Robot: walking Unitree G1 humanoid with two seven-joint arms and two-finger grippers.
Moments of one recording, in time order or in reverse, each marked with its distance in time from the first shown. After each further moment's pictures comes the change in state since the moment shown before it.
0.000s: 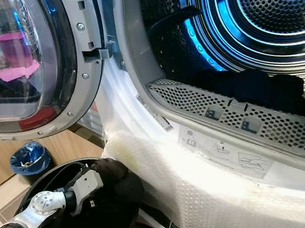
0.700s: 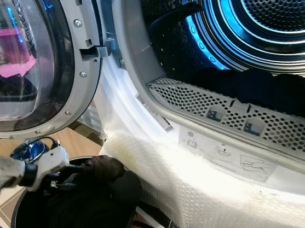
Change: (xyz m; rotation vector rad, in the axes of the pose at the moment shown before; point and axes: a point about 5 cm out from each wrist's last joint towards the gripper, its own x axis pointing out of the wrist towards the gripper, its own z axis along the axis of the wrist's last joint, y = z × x) left arm -0.081 0.047 0.060 0.144 0.210 -0.381; right arm 0.002 0.006 -0.006 -0.048 0.034 -0.016
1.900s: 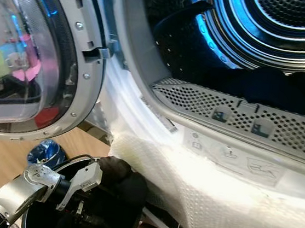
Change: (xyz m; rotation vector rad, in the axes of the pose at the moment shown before) left arm 0.069 -0.032 0.019 -0.109 -0.079 -0.187; right arm -0.001 -0.023 0.009 0.231 -0.133 -0.118
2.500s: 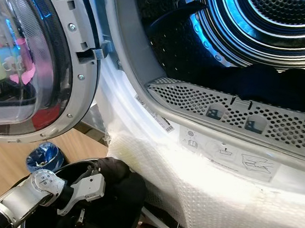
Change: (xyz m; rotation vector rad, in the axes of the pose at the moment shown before) left arm 0.014 0.002 -0.016 0.072 0.135 0.028; right arm 0.000 -0.008 0.019 0.127 -0.162 -0.105
